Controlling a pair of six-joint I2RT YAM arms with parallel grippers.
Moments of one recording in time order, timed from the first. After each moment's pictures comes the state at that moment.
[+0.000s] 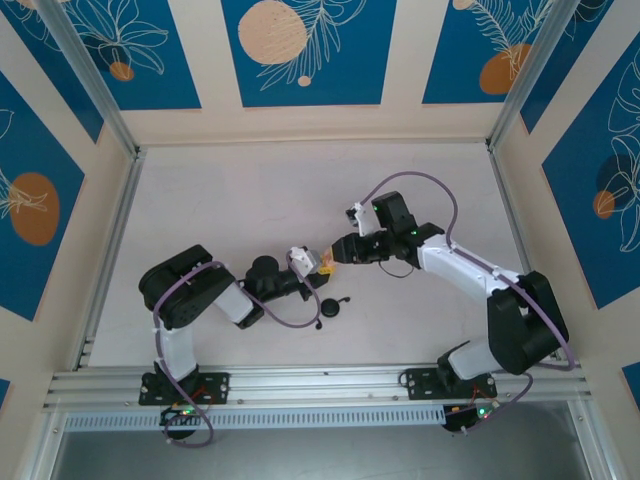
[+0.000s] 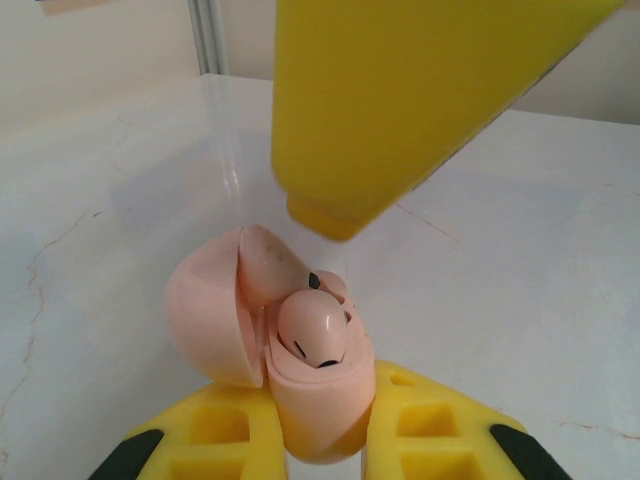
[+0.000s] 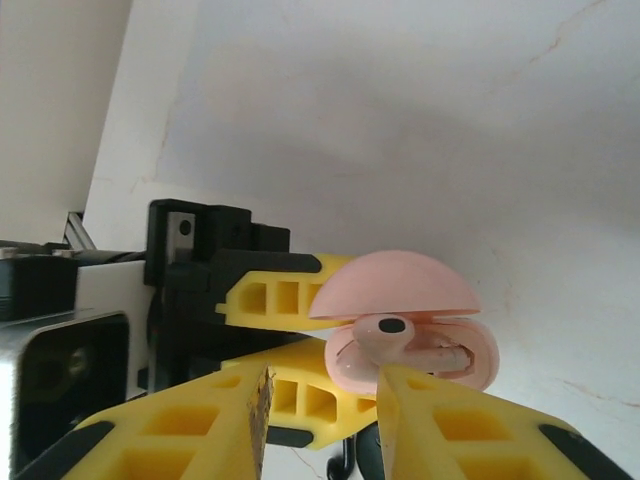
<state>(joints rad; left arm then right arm) -0.76 1.89 0.47 1.28 0.31 0.06 0.49 1.44 0.92 -0.37 -0.61 0.41</state>
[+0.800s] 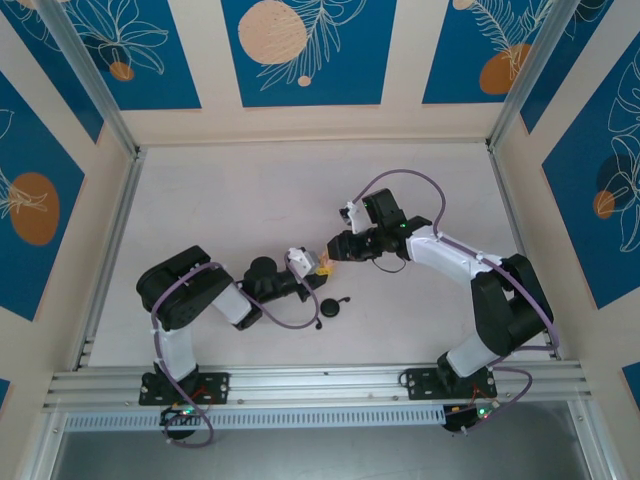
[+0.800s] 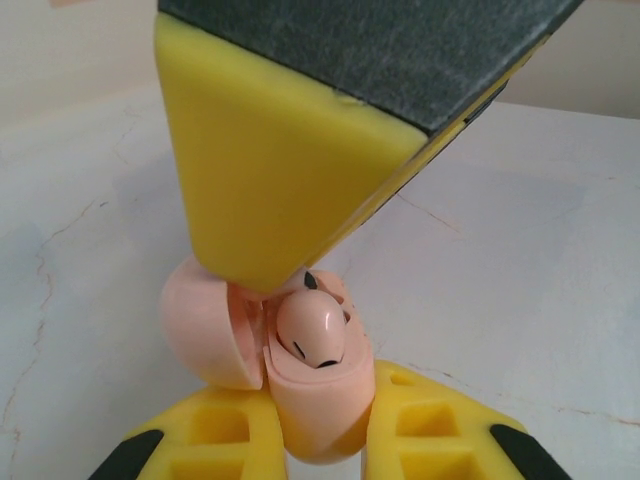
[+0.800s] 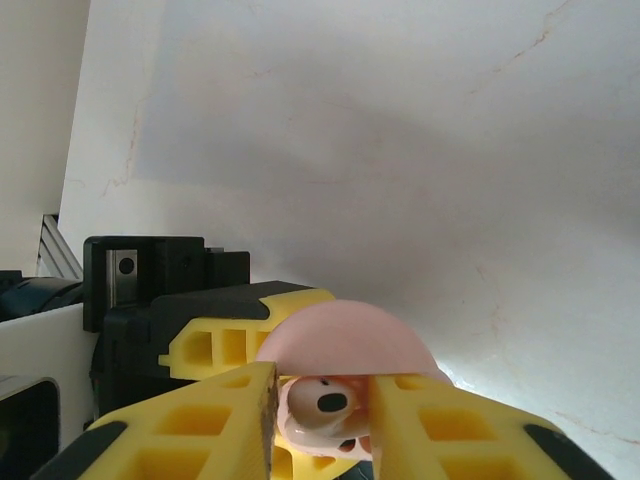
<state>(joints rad) -0.76 1.87 0.45 1.27 0.31 0.06 0.50 1.55 0.98 -0.39 -0.60 0.41</state>
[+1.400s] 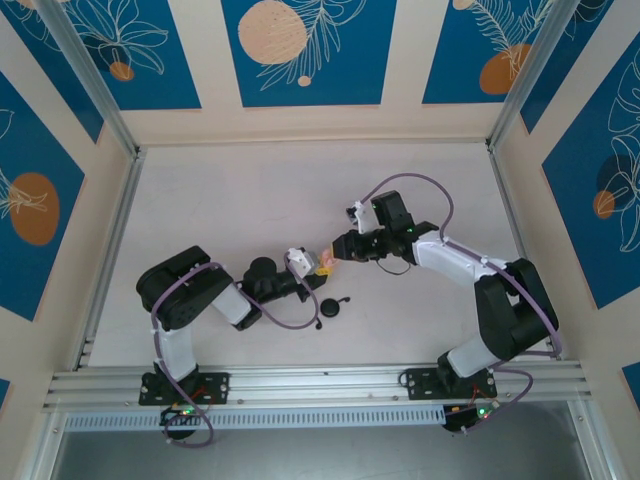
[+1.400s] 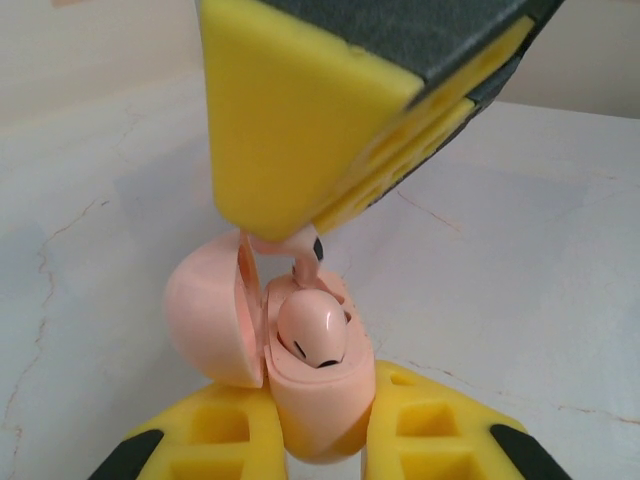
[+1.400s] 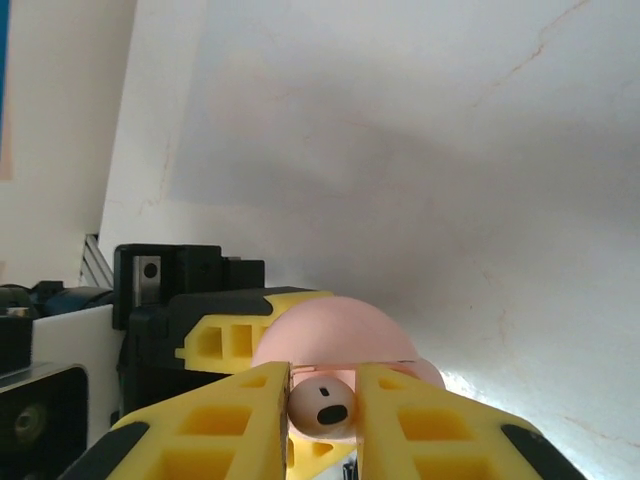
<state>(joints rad) -0.76 1.87 0.44 1.28 0.30 0.06 0.44 1.50 0.90 -0.26 -0.67 0.47</state>
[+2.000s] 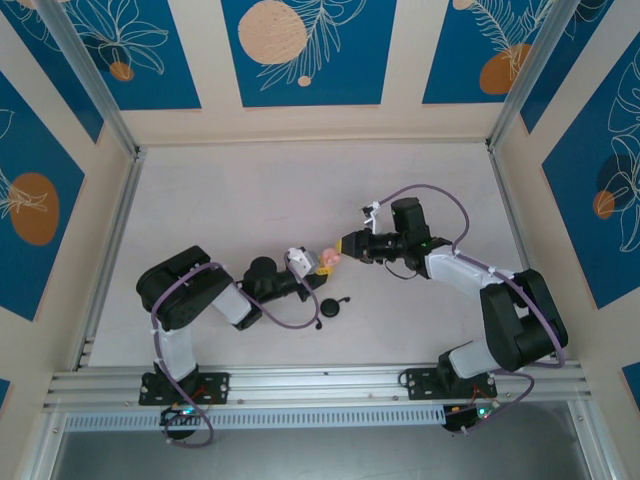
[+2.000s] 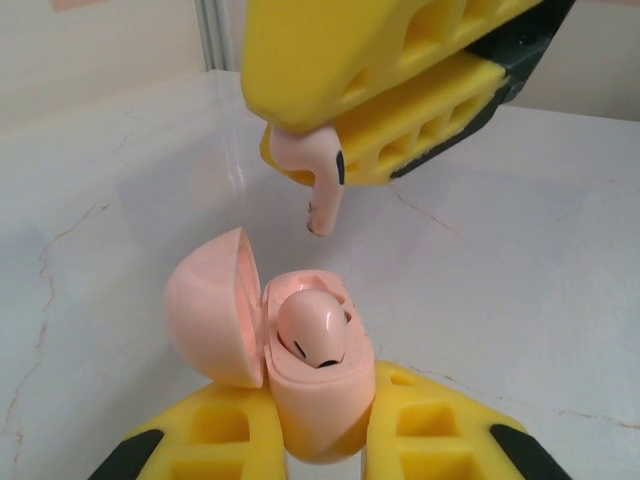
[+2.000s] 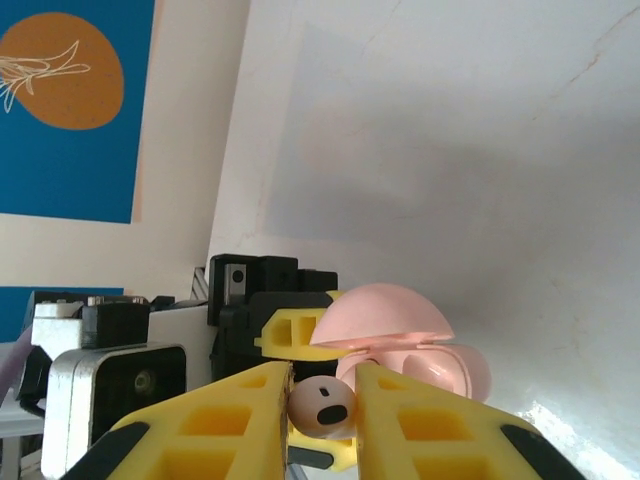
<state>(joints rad) -0.76 1.87 0.45 1.28 0.30 0.06 0.37 1.44 0.72 0.06 -0.85 0.70</state>
